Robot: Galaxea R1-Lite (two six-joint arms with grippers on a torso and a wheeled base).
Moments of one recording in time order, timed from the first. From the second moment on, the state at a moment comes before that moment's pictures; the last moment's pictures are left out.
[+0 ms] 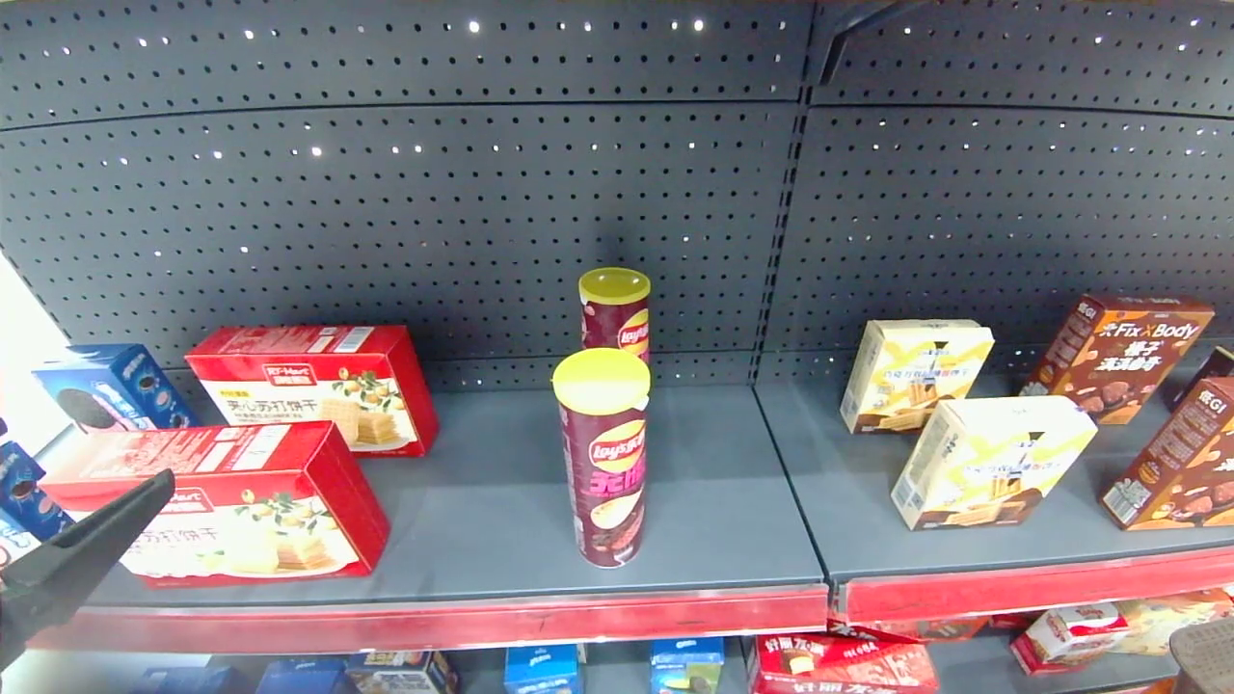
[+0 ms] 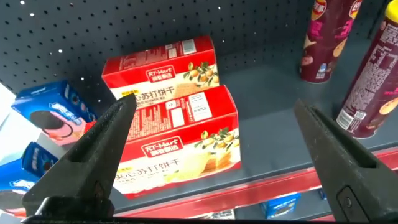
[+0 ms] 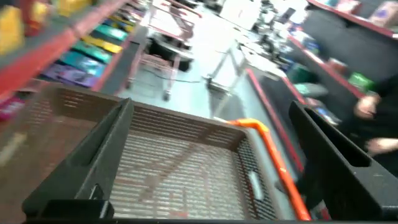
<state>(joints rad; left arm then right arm) -0.03 0.79 -0.44 -0.33 -0.08 0.17 -0.25 0.56 -0.04 -0.85 -1.32 -0.60</state>
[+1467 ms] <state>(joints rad) -0.43 1.25 -0.45 -0.45 -0.13 0.17 0.10 0.26 -0.11 -0.72 -1.03 -0.71</state>
